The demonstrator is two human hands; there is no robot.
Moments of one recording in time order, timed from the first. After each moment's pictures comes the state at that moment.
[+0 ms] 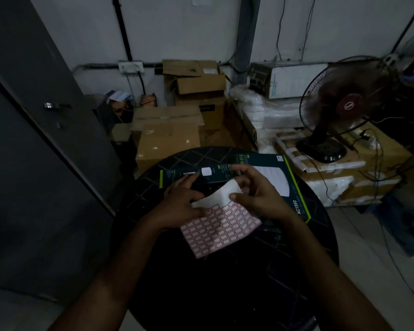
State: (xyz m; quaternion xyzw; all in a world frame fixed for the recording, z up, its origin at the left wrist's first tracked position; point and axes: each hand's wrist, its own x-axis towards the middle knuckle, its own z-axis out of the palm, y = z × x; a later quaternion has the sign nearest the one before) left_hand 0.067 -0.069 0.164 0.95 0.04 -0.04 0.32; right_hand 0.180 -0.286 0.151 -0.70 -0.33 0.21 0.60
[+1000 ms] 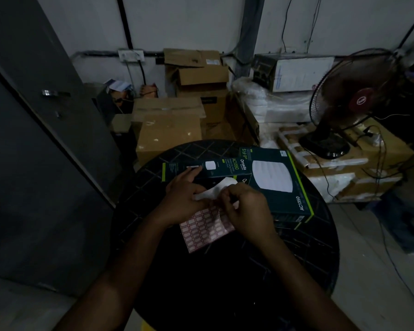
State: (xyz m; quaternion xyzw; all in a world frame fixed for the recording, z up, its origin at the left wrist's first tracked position) left_hand 0.073 -0.066 0.146 0.94 0.04 0.04 0.33; right_hand 0.122 -0.252 0.133 -0.85 -0.35 -0.14 0.36
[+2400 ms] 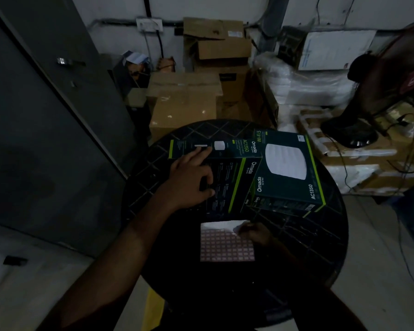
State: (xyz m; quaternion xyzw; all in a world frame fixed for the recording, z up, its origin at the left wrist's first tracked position) left_hand 0.061 -0.073 0.140 0.97 0.04 0.03 0.22; right_hand 0.165 -0.308 -0.063 -0.82 -0.09 0.41 0.40
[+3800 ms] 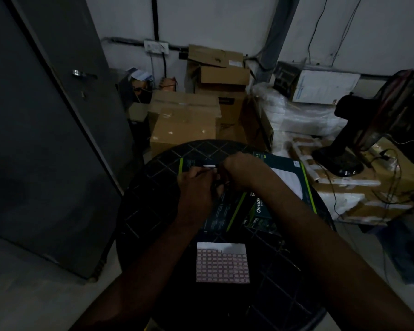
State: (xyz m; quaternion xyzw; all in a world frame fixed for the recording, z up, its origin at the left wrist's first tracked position) left_hand 0.082 -0.085 0.104 0.91 0.18 0.27 0.25; right_hand 0.182 -0.181 0.208 -0.86 -0.50 0.04 -0.08
